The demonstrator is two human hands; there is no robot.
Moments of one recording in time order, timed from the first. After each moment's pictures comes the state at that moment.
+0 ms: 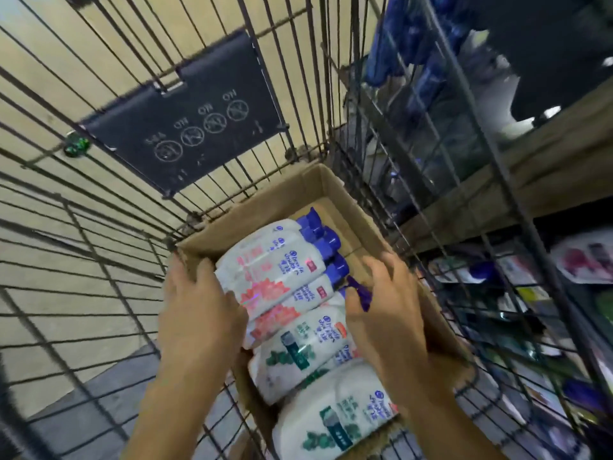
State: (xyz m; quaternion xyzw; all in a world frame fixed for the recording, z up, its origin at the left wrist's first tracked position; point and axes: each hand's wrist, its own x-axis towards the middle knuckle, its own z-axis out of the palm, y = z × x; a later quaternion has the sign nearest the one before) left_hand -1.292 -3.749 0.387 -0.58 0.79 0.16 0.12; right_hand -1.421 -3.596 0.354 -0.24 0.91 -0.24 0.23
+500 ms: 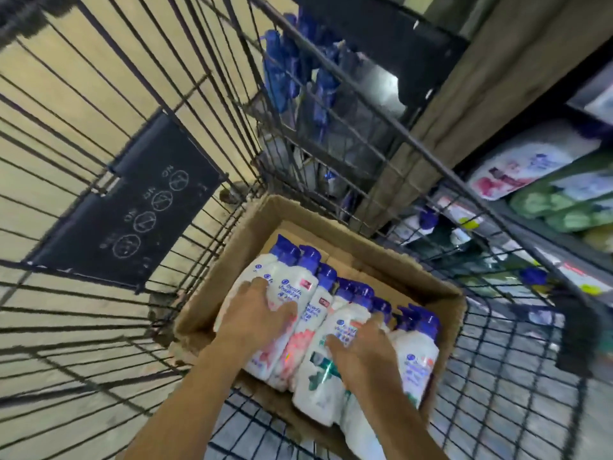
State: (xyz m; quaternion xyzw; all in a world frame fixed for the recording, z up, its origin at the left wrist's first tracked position) left_hand -1.334 -3.808 0.332 -0.31 0.85 0.34 0.28; right_hand -1.336 -3.634 0.347 0.19 0.87 -0.23 0.40
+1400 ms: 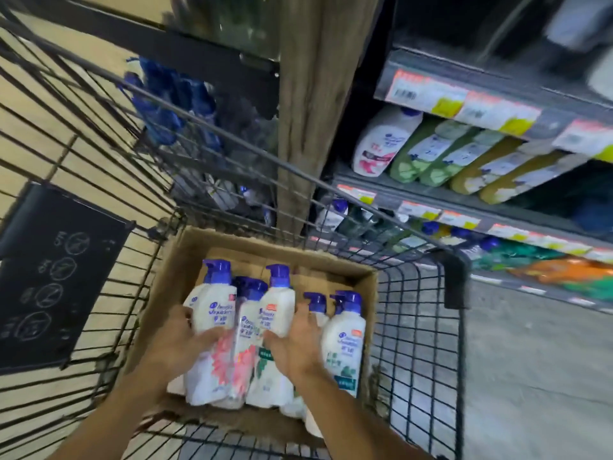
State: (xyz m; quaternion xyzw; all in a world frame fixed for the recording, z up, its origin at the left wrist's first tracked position) left_hand -1.343 -3.827 0.340 -0.29 0.79 0.42 0.33; right_hand -1.328 -3.634 0.333 0.27 0.82 -0.40 0.30
